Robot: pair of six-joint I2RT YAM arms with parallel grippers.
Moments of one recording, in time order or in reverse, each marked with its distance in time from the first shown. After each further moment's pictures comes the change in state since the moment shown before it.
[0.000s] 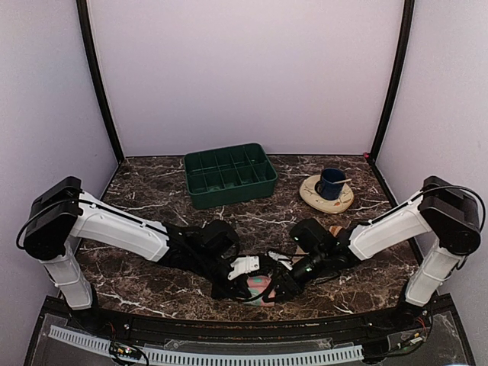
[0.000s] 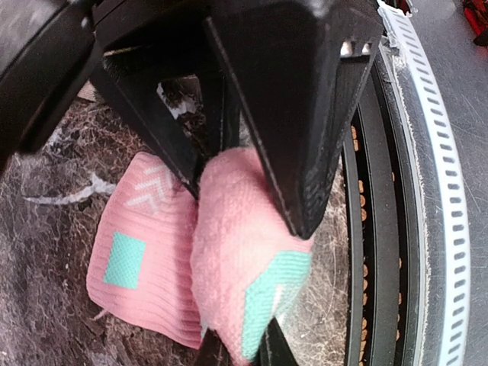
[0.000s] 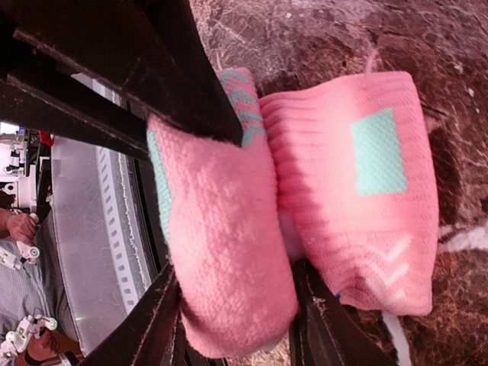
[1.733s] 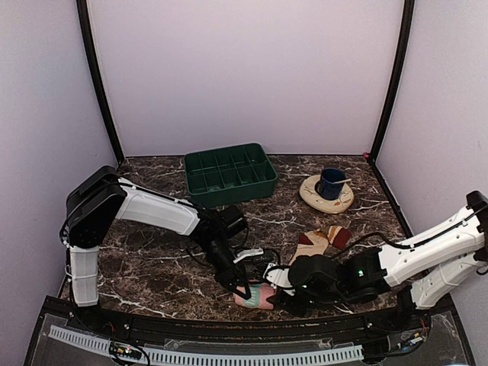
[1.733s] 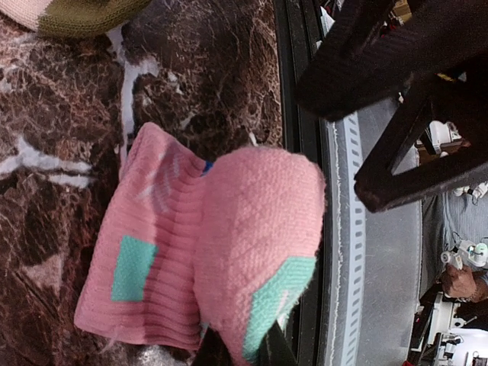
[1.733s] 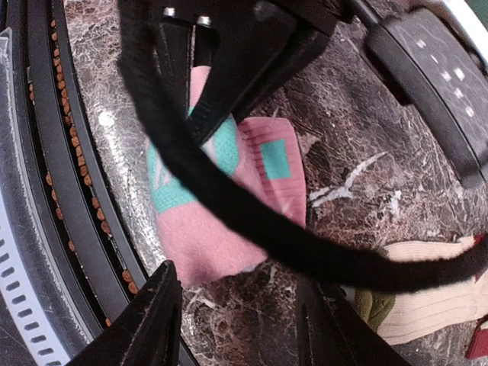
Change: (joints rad) left arm 0.153 0.279 0.322 -0.450 0.483 0.033; right arm 0.455 -0.328 -0.007 -0.230 0.964 -0.095
